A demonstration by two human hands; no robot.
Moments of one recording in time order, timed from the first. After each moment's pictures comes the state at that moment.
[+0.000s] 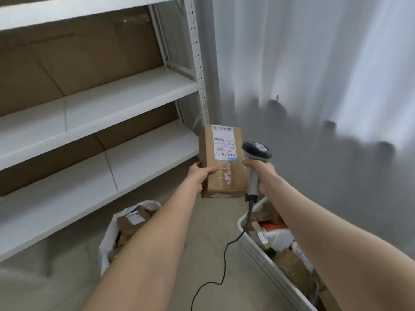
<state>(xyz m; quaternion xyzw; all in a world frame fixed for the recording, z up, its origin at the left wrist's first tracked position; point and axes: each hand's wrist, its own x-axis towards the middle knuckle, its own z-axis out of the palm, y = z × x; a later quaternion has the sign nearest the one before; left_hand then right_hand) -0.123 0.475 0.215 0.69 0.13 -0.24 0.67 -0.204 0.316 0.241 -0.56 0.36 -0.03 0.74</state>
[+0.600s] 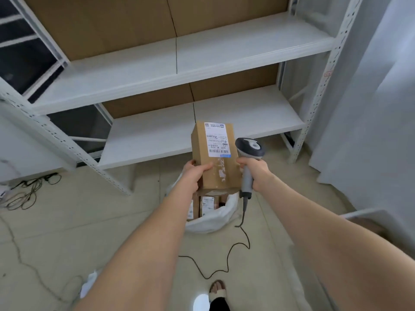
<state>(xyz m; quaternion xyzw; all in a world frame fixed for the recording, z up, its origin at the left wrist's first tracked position) -0.129 0.770 0.156 0.65 0.33 -0.06 0.68 -0.108 0.597 0.162 -0.61 0.25 0.21 0.72</state>
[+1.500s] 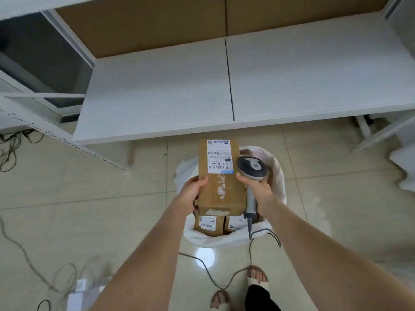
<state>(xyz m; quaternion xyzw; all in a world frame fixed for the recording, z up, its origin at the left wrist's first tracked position) 0.044 1.002 -0.139 0.57 0.45 -0.22 0.65 0.089 0.822 -0.142 -0.58 0.30 0.33 0.68</state>
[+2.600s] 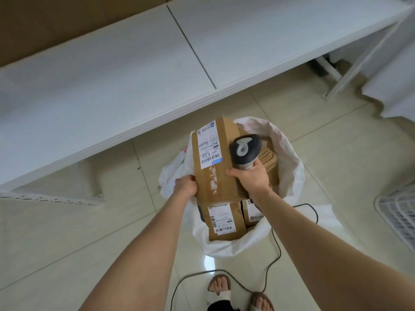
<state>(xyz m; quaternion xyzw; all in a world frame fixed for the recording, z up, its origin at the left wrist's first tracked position) 0.091 1.086 -0.314 0.86 0.26 -0.34 0.28 0.067 0.905 -0.274 -0.68 0.31 0.16 0.64</state>
